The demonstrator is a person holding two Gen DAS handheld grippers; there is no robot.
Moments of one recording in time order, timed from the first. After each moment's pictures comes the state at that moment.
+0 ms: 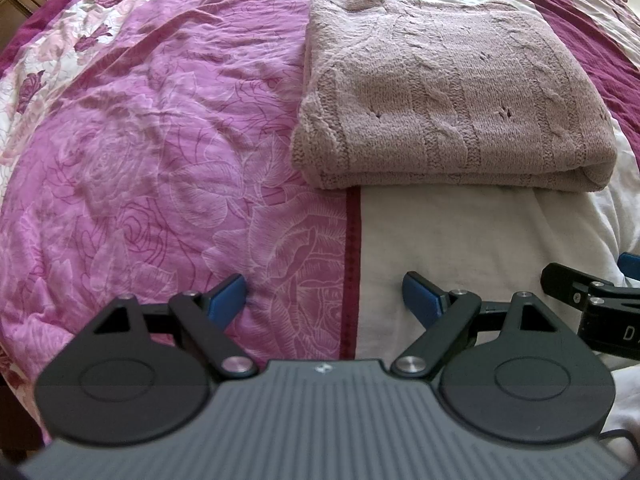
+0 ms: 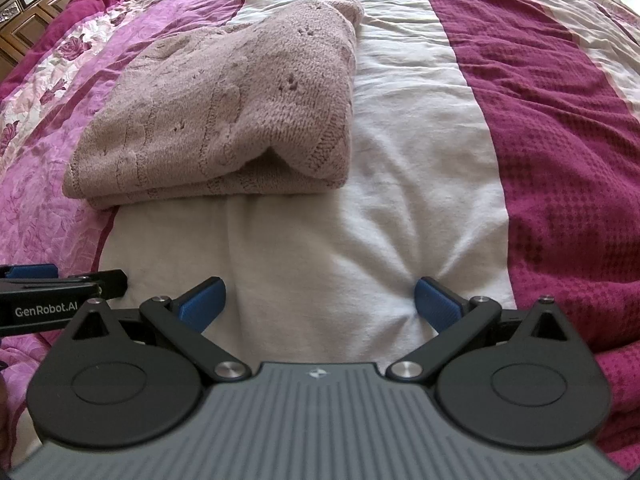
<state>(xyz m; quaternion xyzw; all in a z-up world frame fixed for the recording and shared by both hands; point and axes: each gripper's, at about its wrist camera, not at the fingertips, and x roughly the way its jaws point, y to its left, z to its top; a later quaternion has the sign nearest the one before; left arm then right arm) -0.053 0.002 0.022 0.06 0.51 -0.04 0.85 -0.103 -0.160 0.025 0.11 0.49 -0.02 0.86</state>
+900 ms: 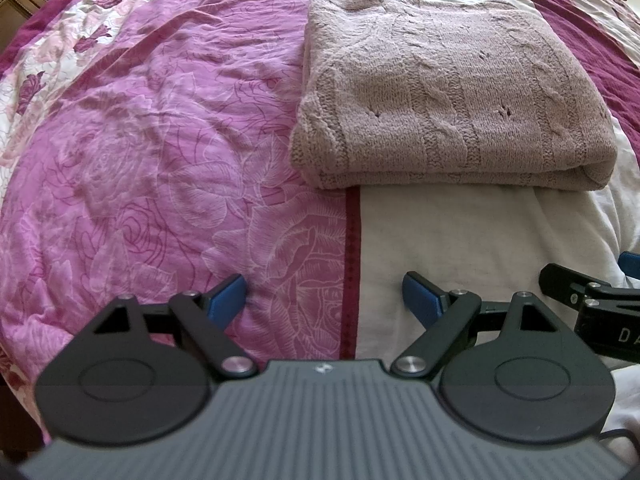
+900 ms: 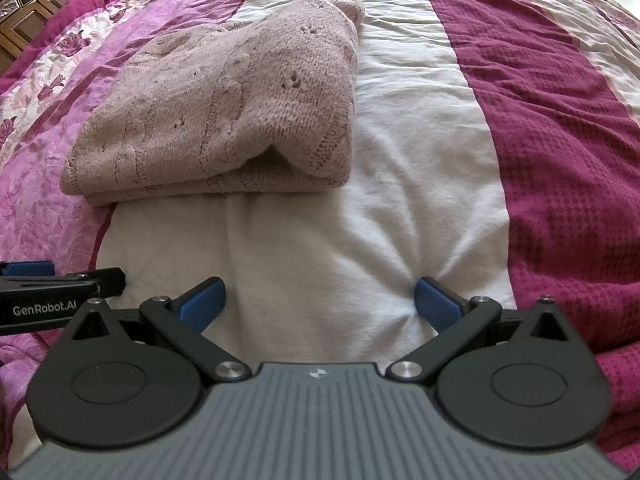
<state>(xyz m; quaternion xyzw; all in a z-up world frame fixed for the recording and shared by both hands) -0.053 0.002 0.022 0.06 0.51 -0.04 0.85 -0.104 -0.157 0.024 0.10 0.49 -0.03 0.86</state>
